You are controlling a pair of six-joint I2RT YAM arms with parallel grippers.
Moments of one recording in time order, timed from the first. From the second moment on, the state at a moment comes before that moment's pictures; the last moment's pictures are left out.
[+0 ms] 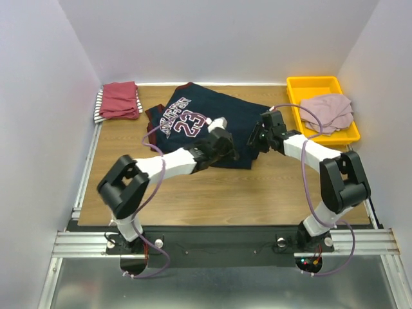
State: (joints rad) left arm -0.84 1.67 1.09 -0.06 -0.12 -0.86; right arm 0.34 1.66 1.04 -0.21 -0.02 0.70
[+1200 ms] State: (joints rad) left arm -1.04 2.21 1.71 -0.39 -0.52 -0.73; right arm 0.14 1.27 0.88 -0.22 0.05 0.71
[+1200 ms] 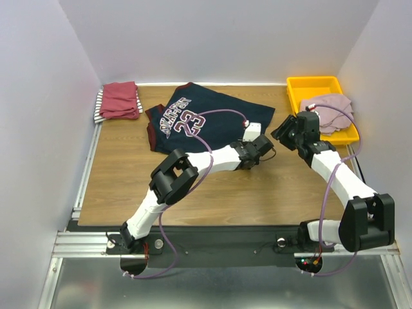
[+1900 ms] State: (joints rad) left arm -1.06 2.26 1.74 -0.43 -0.55 -0.72; right arm 0.12 1.19 0.85 -0.24 0.05 0.71
